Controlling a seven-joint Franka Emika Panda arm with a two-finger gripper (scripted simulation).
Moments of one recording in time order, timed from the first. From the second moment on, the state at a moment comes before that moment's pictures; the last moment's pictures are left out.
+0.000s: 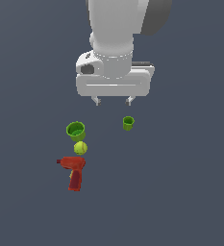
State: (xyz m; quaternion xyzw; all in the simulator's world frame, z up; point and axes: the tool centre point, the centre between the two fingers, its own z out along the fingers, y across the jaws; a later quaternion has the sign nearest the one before) arm 0.001 0.006 0.332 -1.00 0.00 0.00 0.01
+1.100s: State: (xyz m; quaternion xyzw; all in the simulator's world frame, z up) arm 0.023 -0.002 0.325 -1.00 0.01 -0.01 0.00
